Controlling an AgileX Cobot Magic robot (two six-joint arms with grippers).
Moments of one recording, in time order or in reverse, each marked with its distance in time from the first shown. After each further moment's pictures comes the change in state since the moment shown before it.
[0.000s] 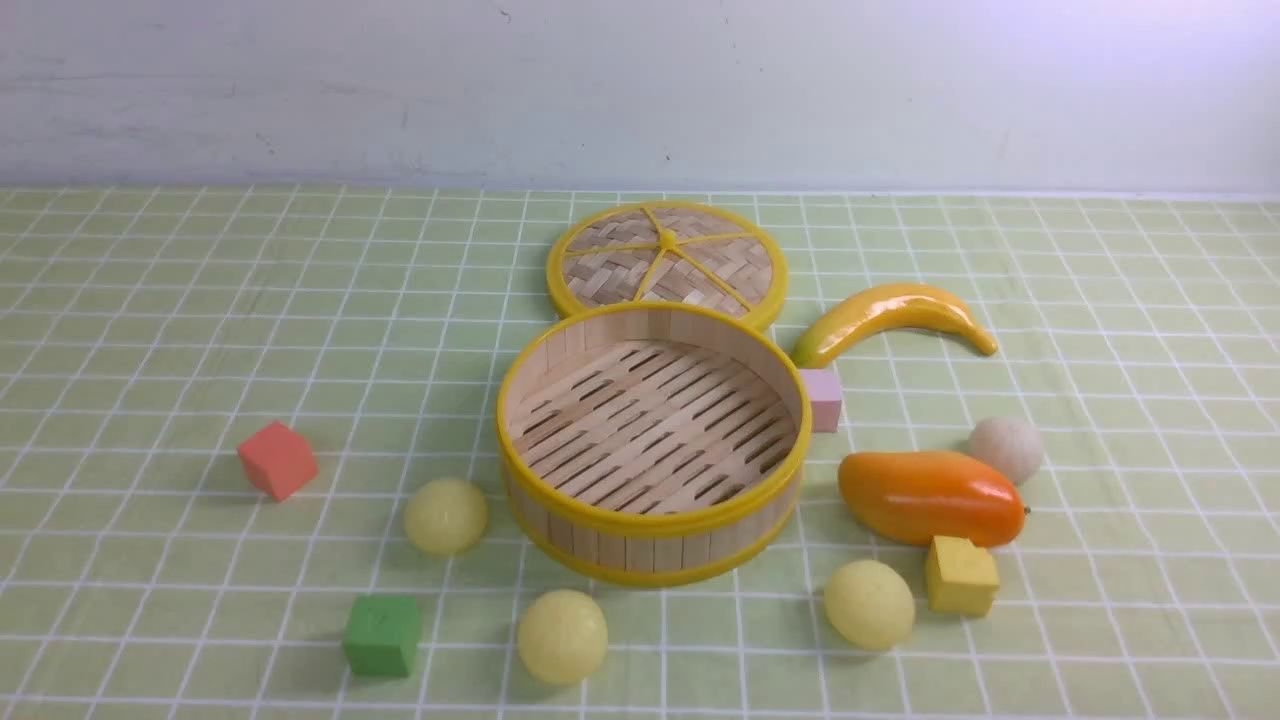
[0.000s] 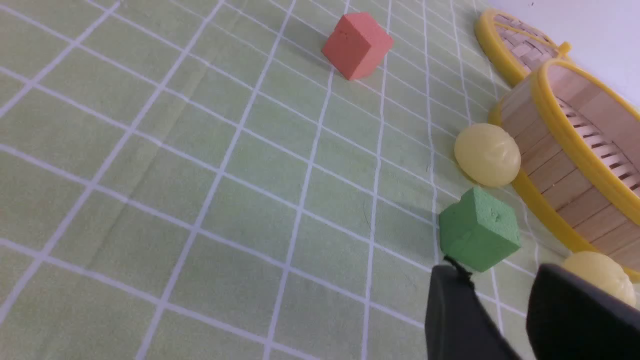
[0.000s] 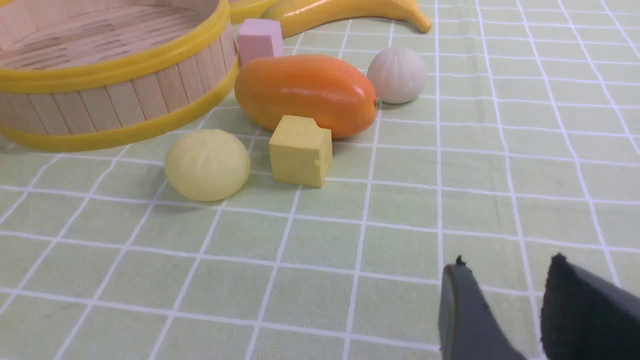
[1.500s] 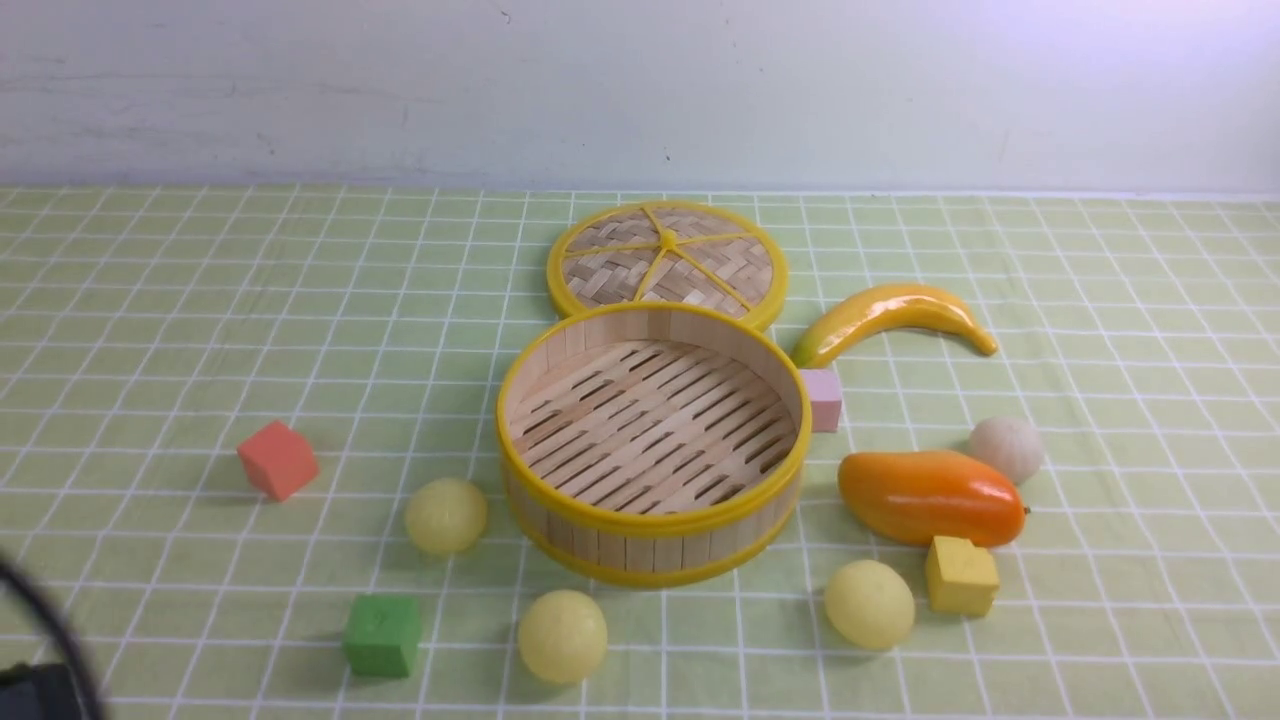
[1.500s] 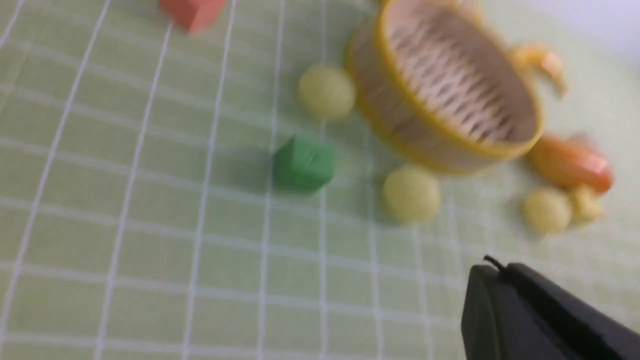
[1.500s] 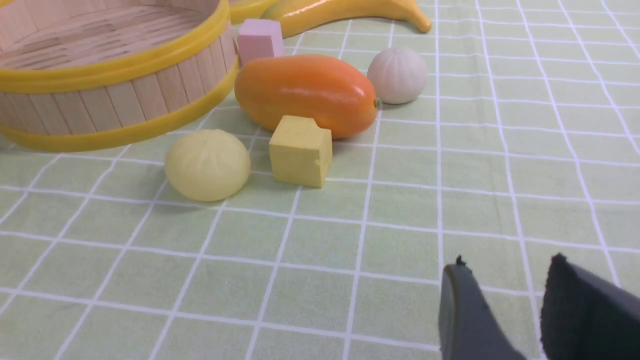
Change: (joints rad) right arm 0.000 0.000 0.000 0.000 0.000 0.000; left arm 0.000 0.509 -0.674 -0.214 0.578 0.220
